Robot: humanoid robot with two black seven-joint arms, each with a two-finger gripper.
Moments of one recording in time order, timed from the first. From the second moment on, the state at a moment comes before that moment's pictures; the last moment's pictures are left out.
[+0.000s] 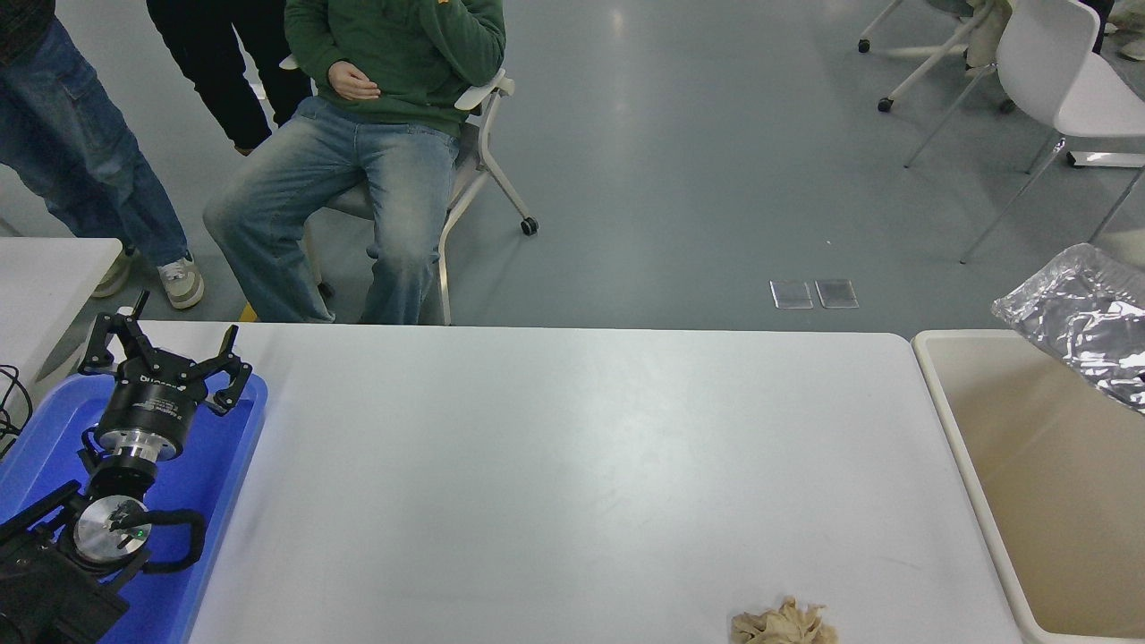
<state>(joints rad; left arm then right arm) -0.46 0.46 -0.83 -0.52 -0.19 -0.62 -0.53 0.76 -0.58 -0.04 0.21 -0.50 -0.15 0.08</state>
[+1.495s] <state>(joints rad) -0.46 0.46 -0.83 -0.52 -0.19 -0.62 -0.53 0.72 -0.56 0.01 0.20 -0.41 -0.15 0.05</state>
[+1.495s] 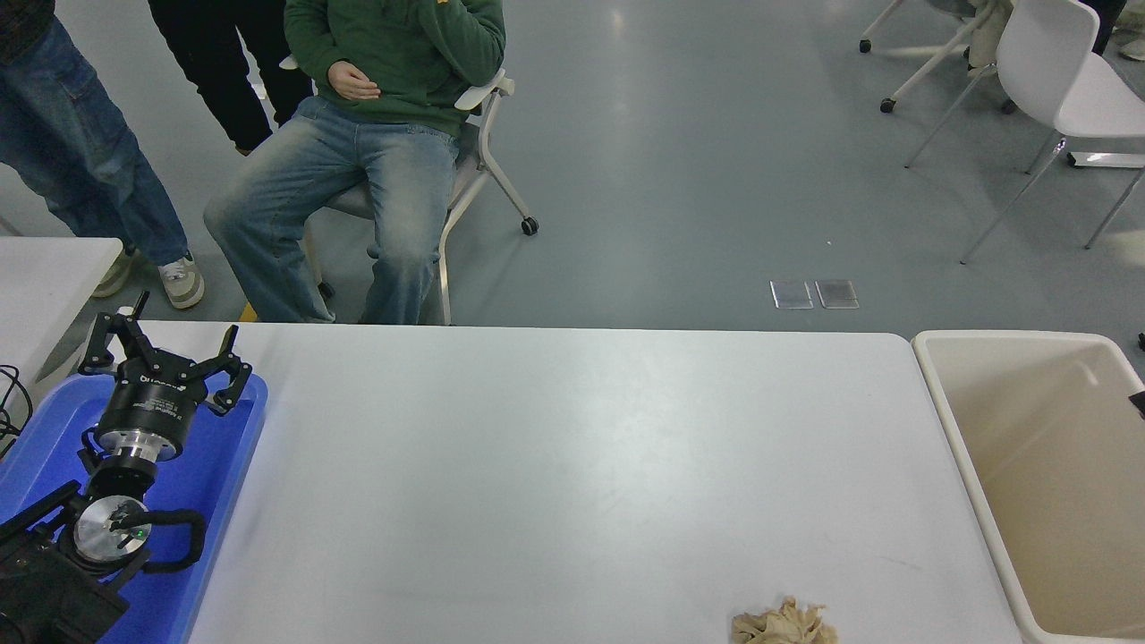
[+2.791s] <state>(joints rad) -0.46 0.46 -0.83 -0.52 -0.19 -0.62 -0.53 0.84 -0.69 0.17 0.44 -0.41 -0.12 0.05</state>
